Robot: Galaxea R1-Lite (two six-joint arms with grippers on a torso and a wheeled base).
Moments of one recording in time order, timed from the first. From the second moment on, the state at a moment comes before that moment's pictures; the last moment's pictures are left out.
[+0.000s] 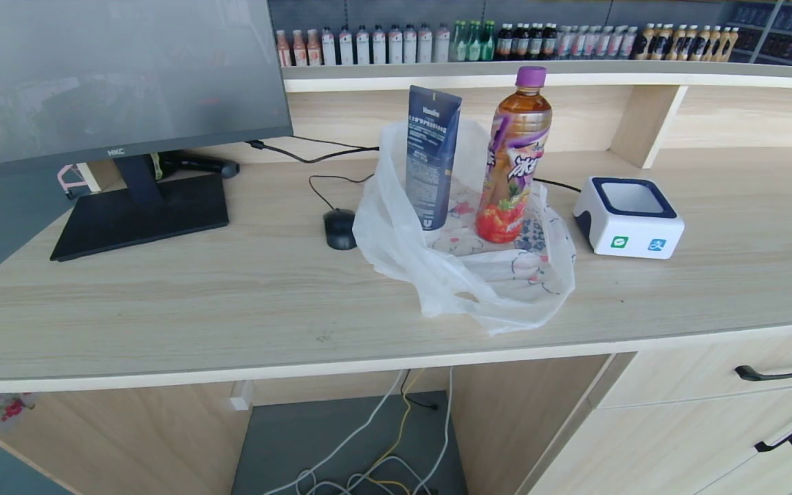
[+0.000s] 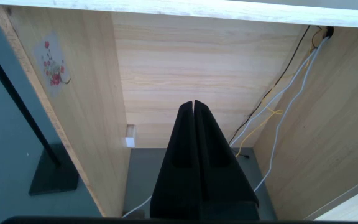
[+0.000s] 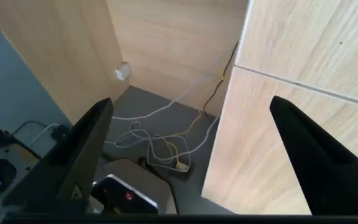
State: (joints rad) left arm 0.00 0.00 0.00 0.00 0.00 0.00; right arm 0.47 0.11 0.00 -0.01 0.01 -0.06
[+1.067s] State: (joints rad) left arm 0.00 0.00 0.00 0.00 0.00 0.00; right arm 0.00 0.01 0.00 0.00 -0.02 -0.01
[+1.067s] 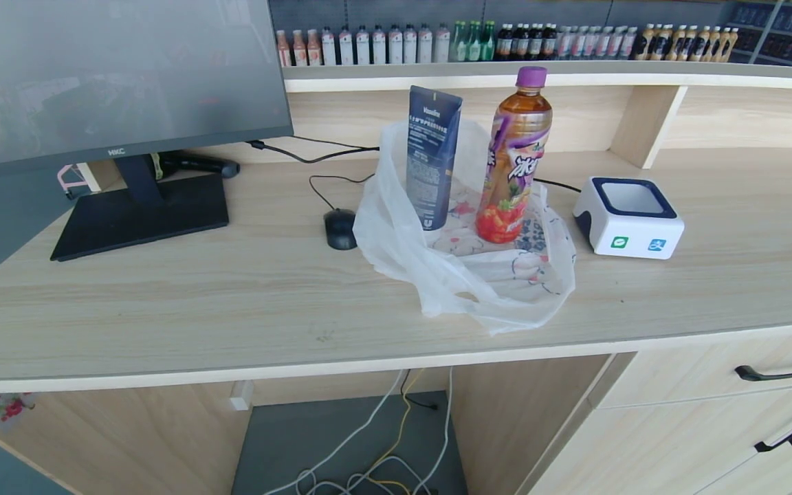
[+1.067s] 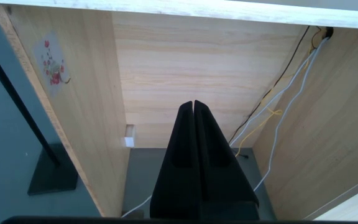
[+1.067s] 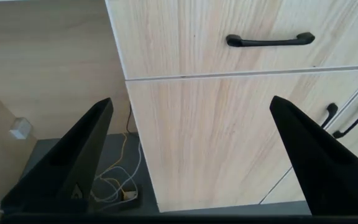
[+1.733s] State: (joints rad) left arm 0.00 0.00 0.00 0.00 0.00 -0.01; right arm 0.00 0.00 0.00 0.00 -0.02 -0.01
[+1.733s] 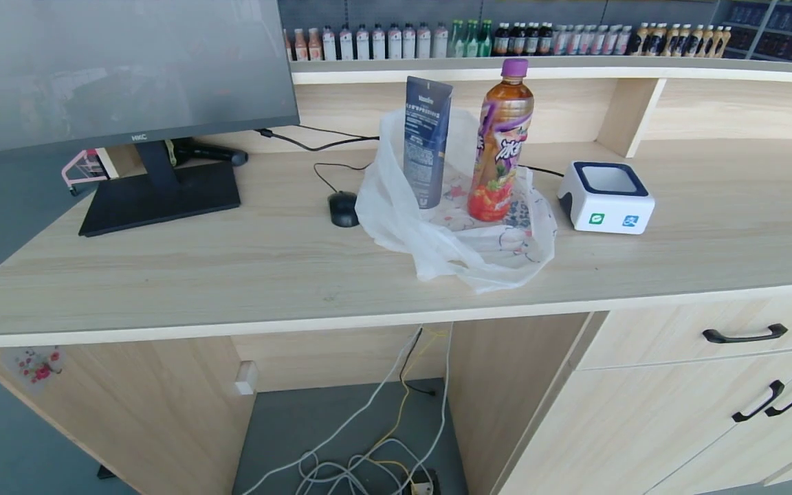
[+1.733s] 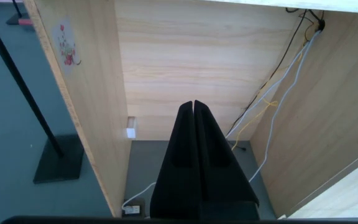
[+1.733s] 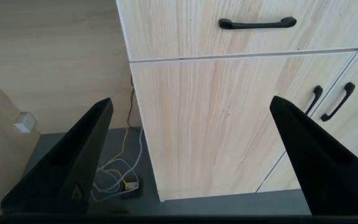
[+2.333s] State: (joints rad) left arm 0.00 0.00 0.00 0.00 0.00 -0.01; right arm 0.00 0.00 0.00 0.00 -0.02 -0.01
